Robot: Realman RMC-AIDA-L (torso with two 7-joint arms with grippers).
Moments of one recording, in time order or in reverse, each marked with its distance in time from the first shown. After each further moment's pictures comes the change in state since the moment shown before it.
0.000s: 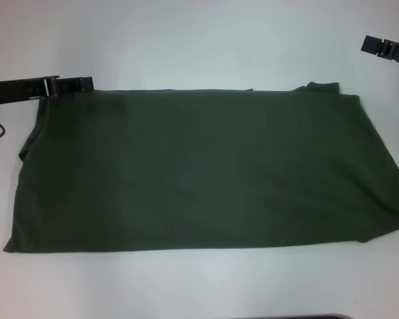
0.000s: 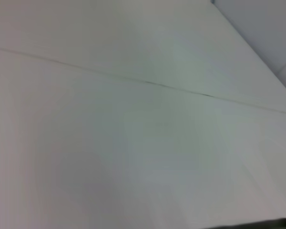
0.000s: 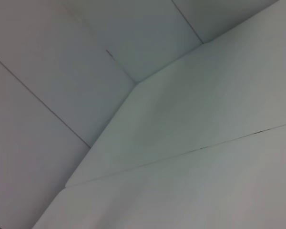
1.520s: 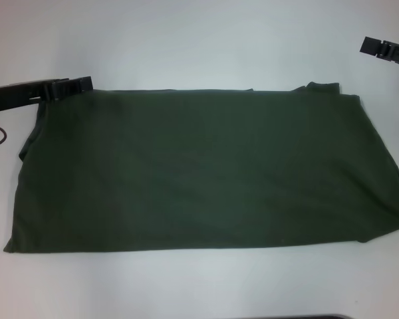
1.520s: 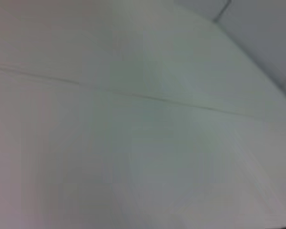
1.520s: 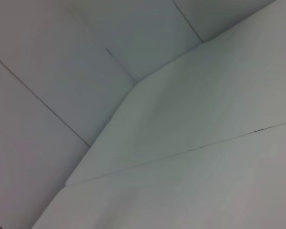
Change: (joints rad) left arm 0.047 -0.032 -0.009 -0.025 -0.060 -0.010 0.096; right arm -0.001 0.002 0.000 0.000 -0.003 0.000 0.000
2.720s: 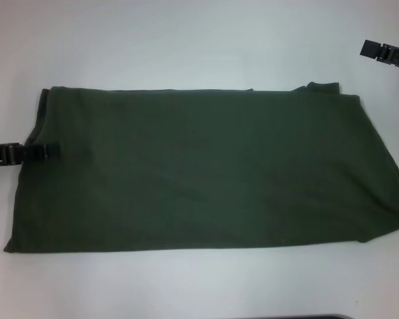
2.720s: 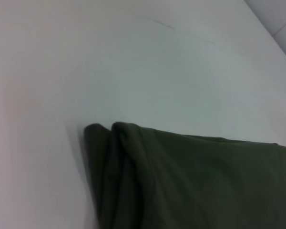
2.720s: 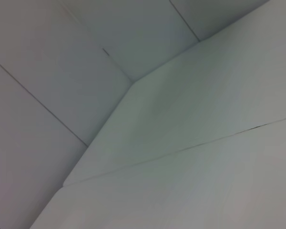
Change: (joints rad) left arm 0.131 0.086 0.005 -0.017 0.049 0.216 -0.035; right arm -0.006 0.005 0.000 0.000 -0.001 0.006 0.000
